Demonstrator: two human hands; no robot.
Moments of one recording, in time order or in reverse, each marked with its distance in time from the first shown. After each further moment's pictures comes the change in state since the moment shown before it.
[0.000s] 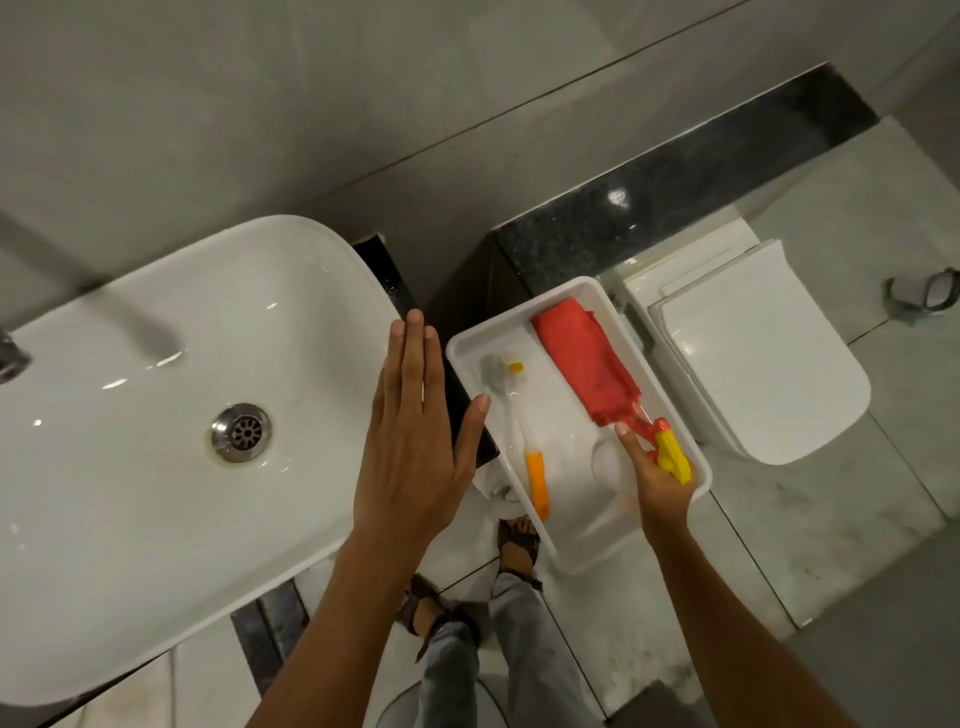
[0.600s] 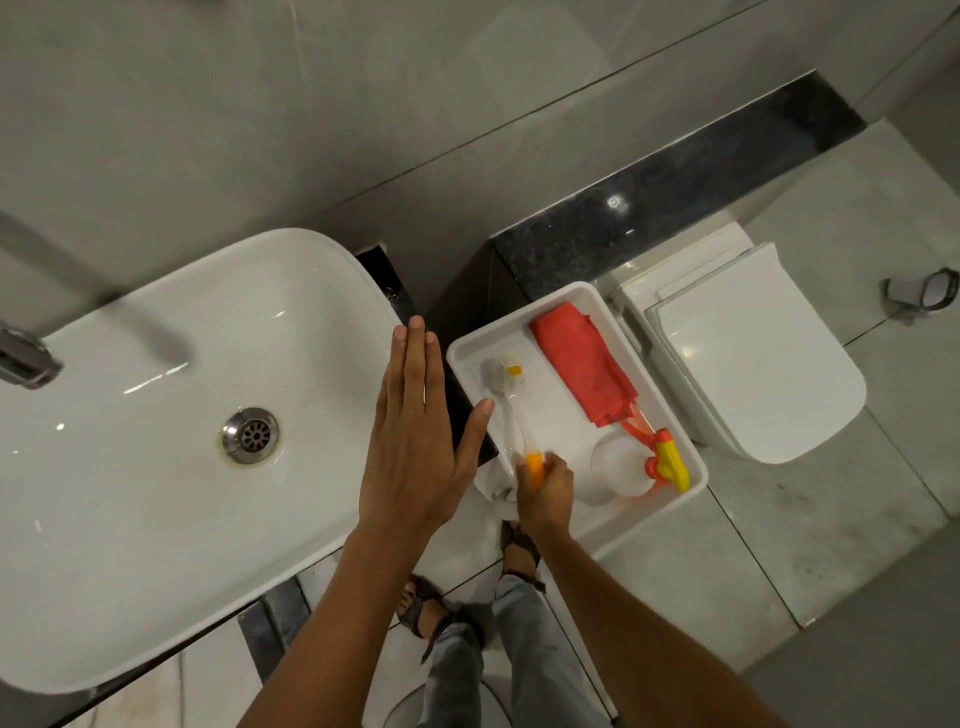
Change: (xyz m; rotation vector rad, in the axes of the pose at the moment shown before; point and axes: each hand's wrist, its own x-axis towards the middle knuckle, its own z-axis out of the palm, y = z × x) left_hand 0.002 -0.003 0.005 0.003 0.024 0.021; right_hand -0.086 0.010 0.103 -0.506 -0.203 0.221
